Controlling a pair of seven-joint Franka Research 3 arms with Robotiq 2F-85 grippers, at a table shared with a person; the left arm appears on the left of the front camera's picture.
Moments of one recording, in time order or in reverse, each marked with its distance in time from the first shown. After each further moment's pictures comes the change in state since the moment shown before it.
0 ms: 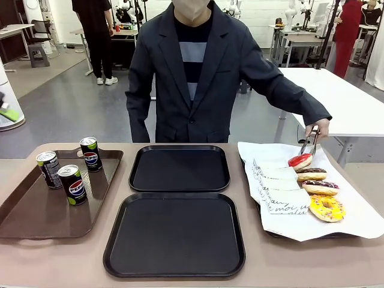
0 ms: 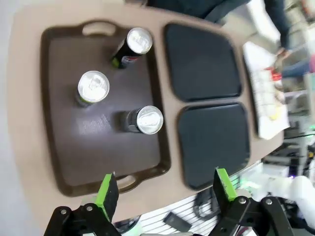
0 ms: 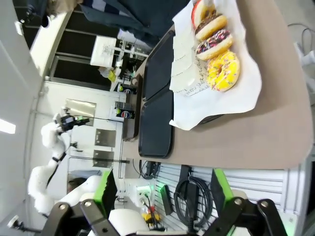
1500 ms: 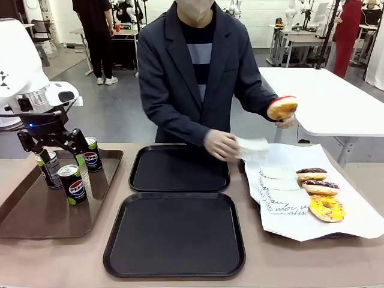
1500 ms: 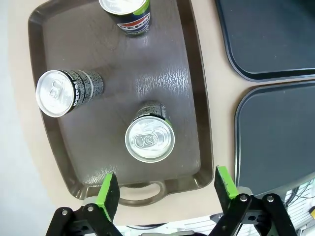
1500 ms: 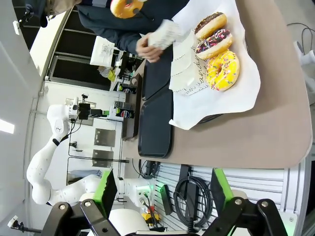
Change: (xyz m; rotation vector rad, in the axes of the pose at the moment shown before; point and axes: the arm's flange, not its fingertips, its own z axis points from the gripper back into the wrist) left arm 0.015 -0.085 -0.166 0.452 0.226 -0.110; right arm 0.000 0.000 0.000 -0.003 0.002 0.000
